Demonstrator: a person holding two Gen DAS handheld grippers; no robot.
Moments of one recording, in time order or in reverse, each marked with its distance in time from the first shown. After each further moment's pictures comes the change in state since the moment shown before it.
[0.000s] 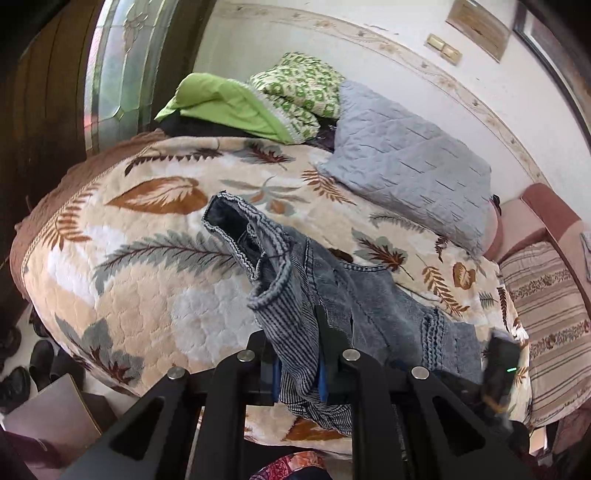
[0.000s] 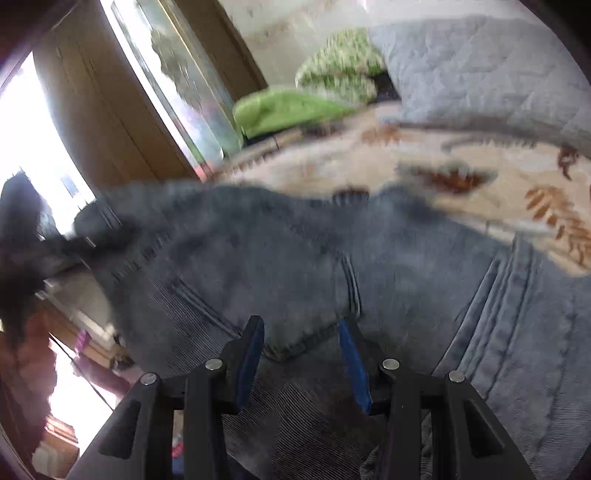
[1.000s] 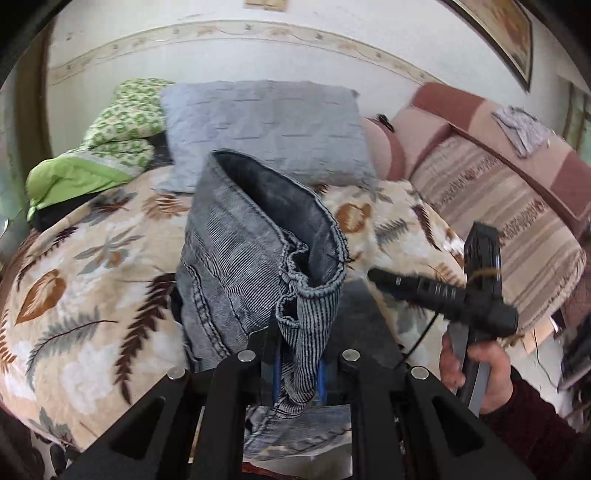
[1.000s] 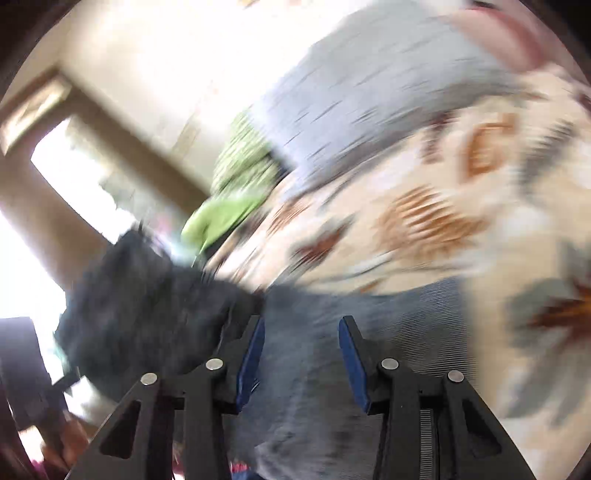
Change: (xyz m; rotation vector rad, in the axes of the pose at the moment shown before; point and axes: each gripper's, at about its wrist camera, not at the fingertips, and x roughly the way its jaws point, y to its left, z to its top) left arm 0.009 -0.219 -0.016 0.461 0.094 -0.208; right arm -0.150 -0.163 -0.008 0.496 -0.314 0.037
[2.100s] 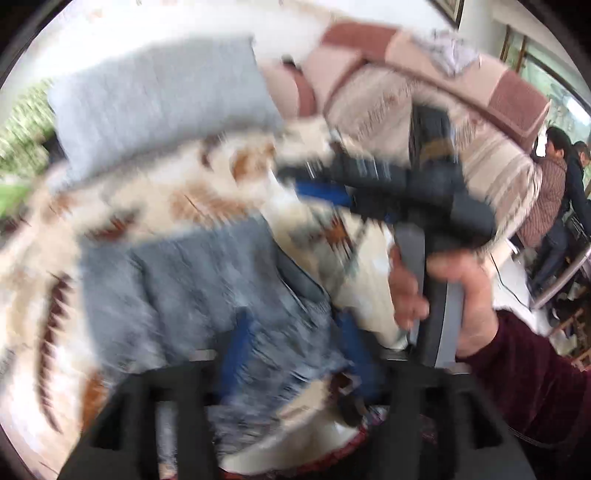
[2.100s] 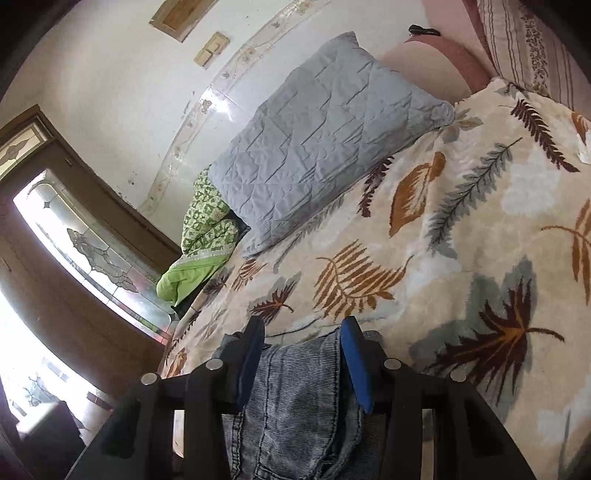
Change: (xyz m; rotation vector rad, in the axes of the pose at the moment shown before) left arm 0.039 -0.056 -0.015 0.197 0.116 -0.224; right arm -0.039 -0.025 0.022 0.039 -0.157 -0.070
